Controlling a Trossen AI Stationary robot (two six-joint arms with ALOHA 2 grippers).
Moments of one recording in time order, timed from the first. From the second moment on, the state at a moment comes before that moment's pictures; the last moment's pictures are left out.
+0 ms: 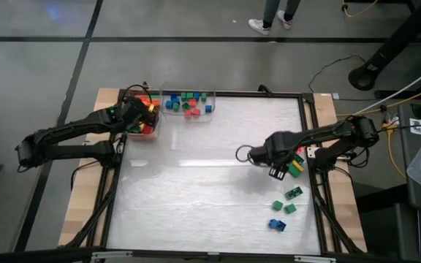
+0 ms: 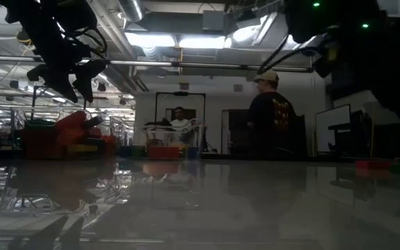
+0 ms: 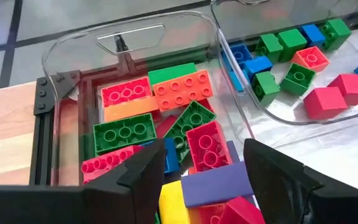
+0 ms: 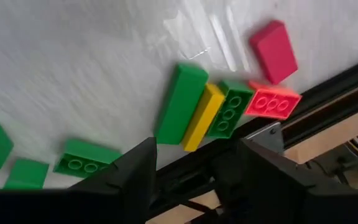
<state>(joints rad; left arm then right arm) 0.50 0.82 0.63 -0.72 -0.61 -0.60 0.11 1.53 1.13 -1.50 0.02 0.61</state>
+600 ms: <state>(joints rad) 0.50 0.82 0.63 -0.72 -0.61 -0.61 0.27 1.53 0.81 -1.15 0.09 0.76</state>
